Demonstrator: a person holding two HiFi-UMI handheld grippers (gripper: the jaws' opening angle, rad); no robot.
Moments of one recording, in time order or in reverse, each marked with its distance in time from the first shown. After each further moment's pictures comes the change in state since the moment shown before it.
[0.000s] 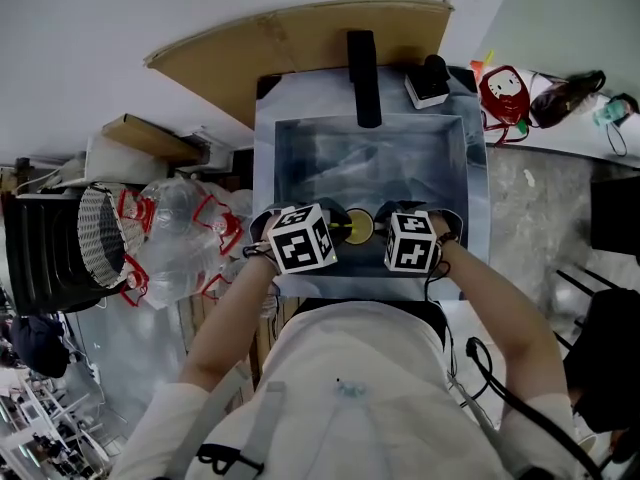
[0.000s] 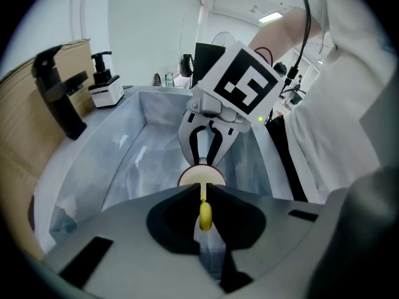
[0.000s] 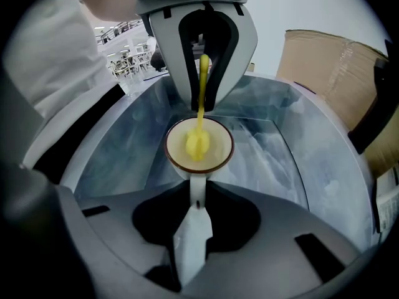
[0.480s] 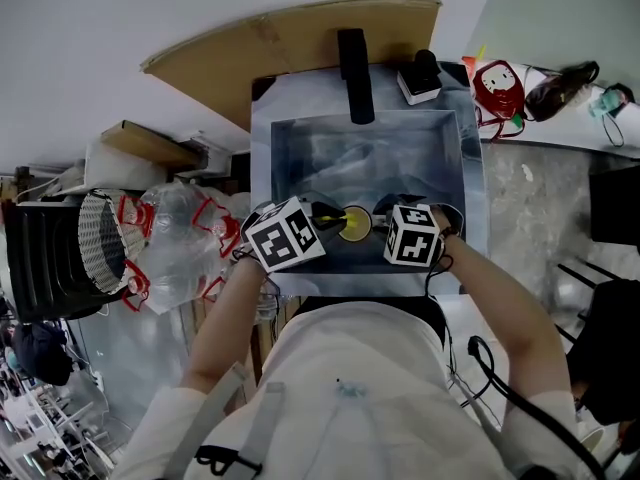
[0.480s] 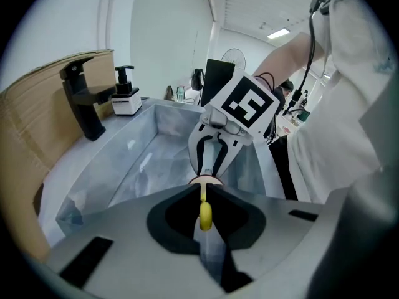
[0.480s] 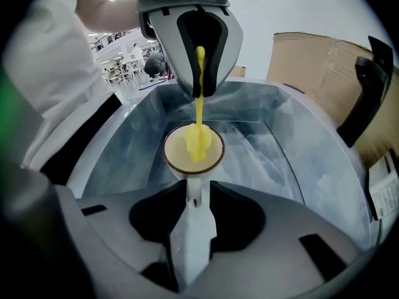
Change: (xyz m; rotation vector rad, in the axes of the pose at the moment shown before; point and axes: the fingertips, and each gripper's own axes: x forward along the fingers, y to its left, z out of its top) left arm -0.027 0.009 0.010 -0.090 -0.120 0.050; right arm -0.011 -0.004 0.003 0.059 -0.046 -0.024
